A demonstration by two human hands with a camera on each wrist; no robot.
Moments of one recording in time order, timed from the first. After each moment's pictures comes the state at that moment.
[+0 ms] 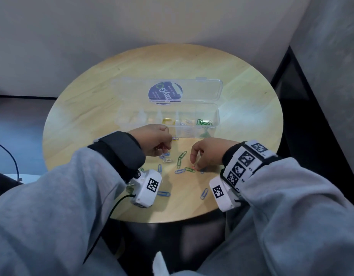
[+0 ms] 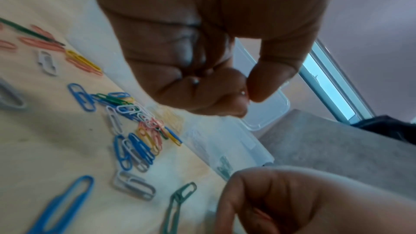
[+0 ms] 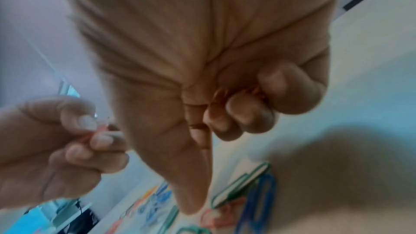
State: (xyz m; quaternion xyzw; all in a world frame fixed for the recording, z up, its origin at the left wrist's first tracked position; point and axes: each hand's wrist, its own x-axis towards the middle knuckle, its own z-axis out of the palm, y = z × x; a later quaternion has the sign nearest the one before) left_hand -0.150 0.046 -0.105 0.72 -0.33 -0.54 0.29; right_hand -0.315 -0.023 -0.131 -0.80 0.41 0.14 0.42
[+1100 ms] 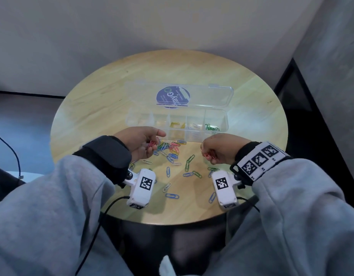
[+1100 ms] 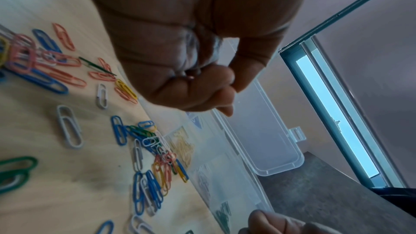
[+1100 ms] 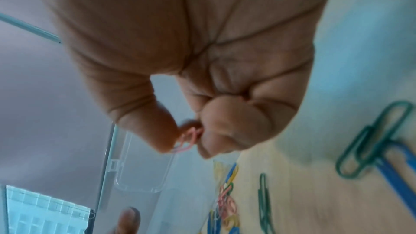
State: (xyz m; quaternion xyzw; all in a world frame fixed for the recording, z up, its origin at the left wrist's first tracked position) left_hand -0.110 0.073 -0.100 0.68 -0.18 -0.58 0.41; right_hand -0.306 -0.031 -0.124 -0.59 0.47 0.03 0.66
